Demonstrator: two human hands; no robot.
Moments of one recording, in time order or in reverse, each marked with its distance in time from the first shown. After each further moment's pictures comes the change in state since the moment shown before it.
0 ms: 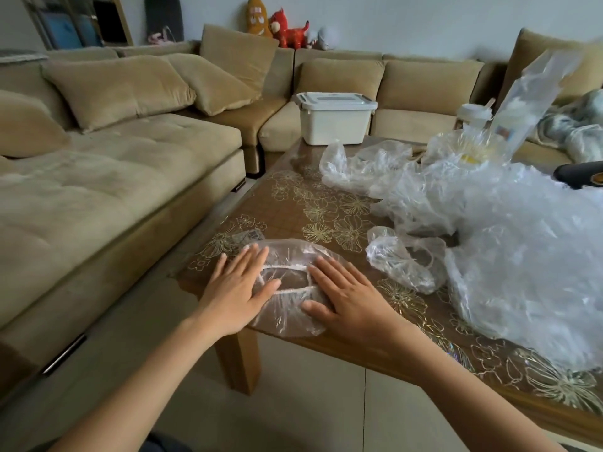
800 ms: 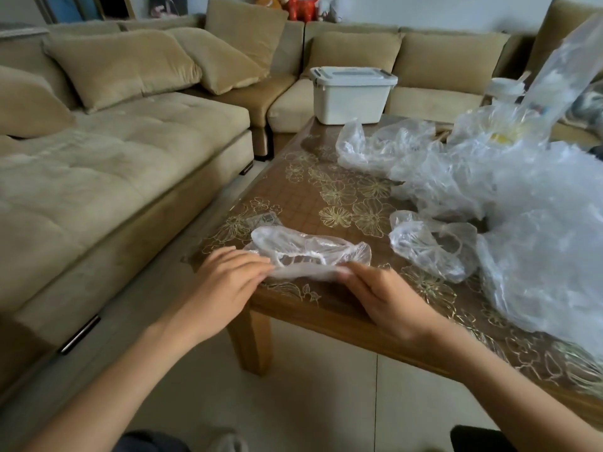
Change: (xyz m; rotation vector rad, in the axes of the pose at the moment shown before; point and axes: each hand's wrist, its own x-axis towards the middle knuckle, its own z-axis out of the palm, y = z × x) left_hand -0.029 -0.028 -0.017 -0.155 0.361 0.361; right_hand -0.018 -0.013 -0.020 0.546 0.145 -0.049
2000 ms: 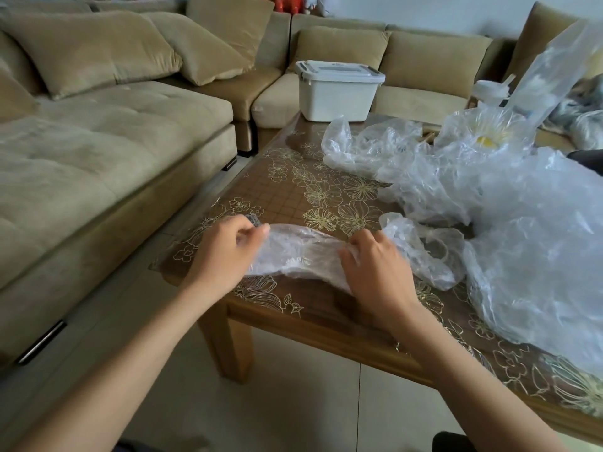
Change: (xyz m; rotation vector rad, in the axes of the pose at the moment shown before) left_hand 0.065 0.015 0.010 -0.327 0.131 -0.514; right_hand 0.038 0.012 -0.002 -0.402 0.347 0.395
